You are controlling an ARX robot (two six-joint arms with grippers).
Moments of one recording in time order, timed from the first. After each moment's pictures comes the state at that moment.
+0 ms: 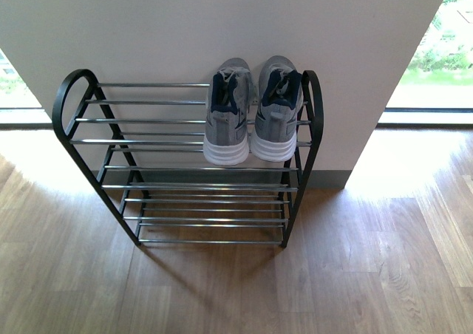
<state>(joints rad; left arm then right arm) -0.18 1.09 0.31 0.78 -0.18 -0.03 0.00 0.01 0.02 0.00 0.00 0.00</state>
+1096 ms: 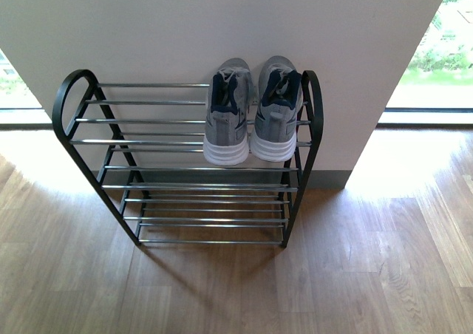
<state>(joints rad) 0.00 0.54 0.01 0.53 0.00 -0.01 0.00 0.01 0.02 0.00 0.00 0.00</state>
